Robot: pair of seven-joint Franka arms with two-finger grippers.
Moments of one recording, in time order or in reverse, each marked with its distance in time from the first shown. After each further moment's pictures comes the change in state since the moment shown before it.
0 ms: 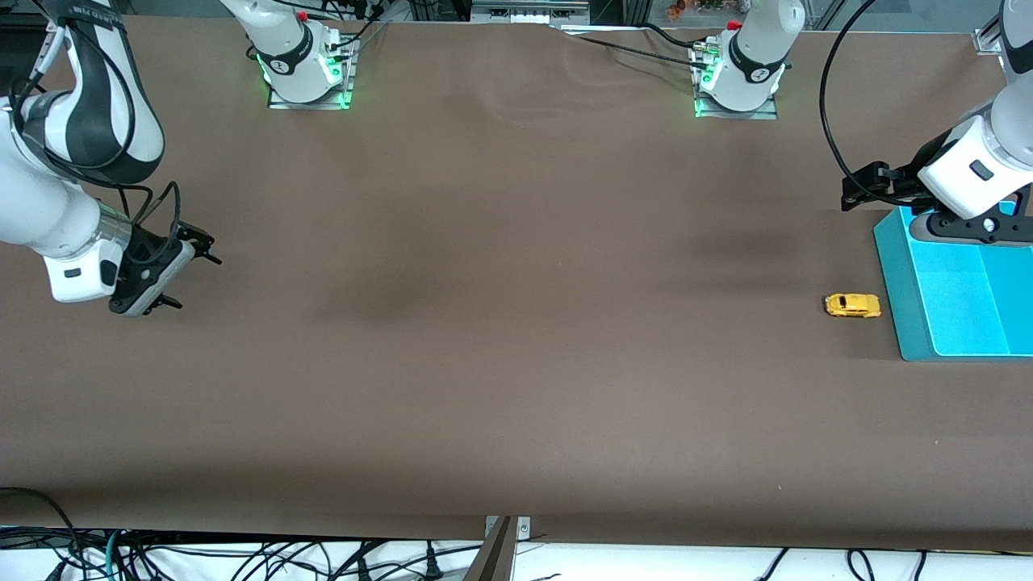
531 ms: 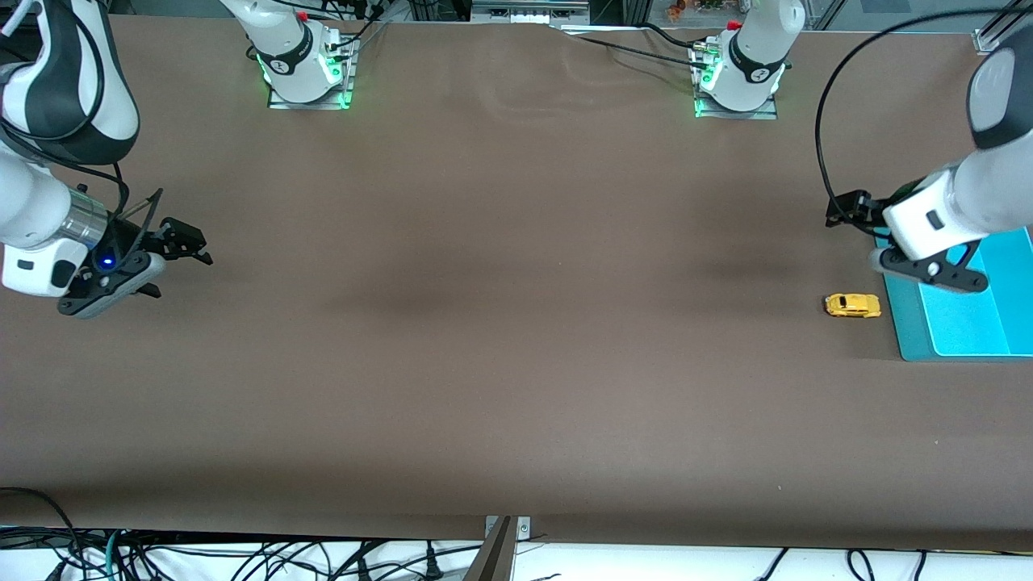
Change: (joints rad) left arm 0.020 0.132 0.003 -0.006 0.026 0.014 0.269; right arm 0.001 -0.007 0.012 0.107 0.000 -0.117 0.367
